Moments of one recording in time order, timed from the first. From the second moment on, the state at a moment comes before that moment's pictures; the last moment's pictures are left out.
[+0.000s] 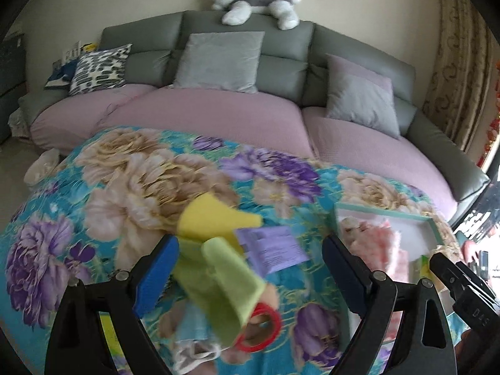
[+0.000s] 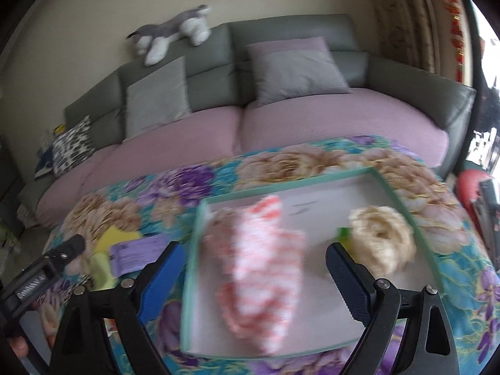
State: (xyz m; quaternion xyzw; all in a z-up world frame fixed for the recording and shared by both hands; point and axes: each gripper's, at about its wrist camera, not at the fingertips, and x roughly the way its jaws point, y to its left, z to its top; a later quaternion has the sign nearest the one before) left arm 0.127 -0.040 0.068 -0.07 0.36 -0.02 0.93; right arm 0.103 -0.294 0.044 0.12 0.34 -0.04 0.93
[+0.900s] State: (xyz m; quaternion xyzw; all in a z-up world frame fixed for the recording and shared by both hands) left arm 0.109 0.056 0.040 -0.15 0.38 0.06 0.91; right arm 0.118 -0.155 0.007 0.07 0.40 0.13 0.91
